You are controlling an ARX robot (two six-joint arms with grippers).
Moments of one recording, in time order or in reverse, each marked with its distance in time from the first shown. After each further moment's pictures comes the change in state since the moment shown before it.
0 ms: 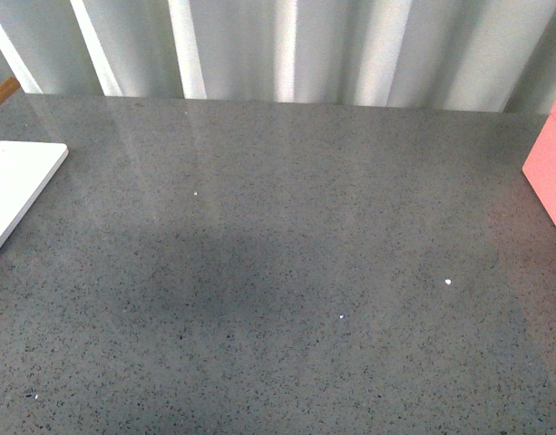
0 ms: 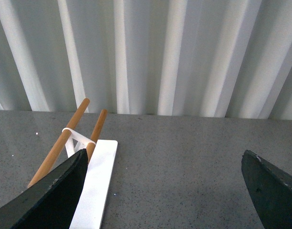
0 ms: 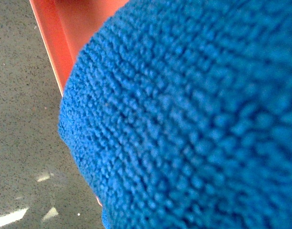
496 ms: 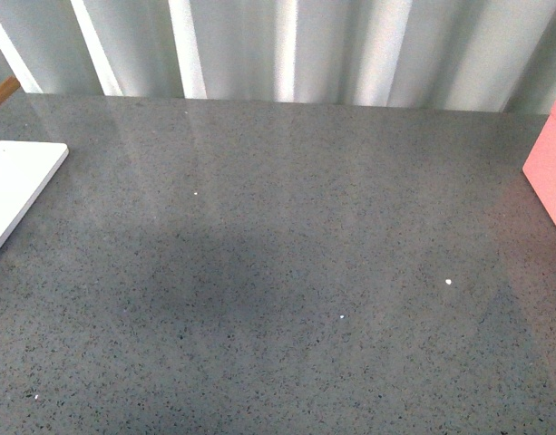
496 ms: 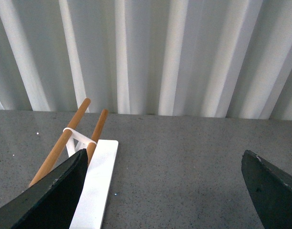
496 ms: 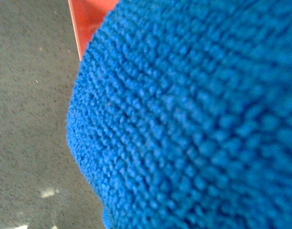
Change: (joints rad) left arm 0.000 0.000 0.000 0.000 0.000 0.000; right arm 0.034 -0.072 -0.085 0.121 -0.026 -0.038
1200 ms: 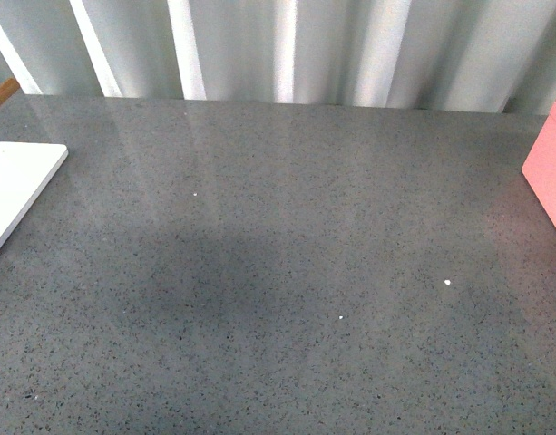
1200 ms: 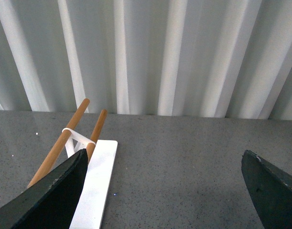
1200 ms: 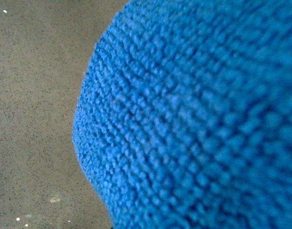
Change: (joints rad) left arm 0.000 0.000 0.000 0.000 0.000 0.000; right arm 0.130 -0.002 0.194 -0.118 -0.022 0.037
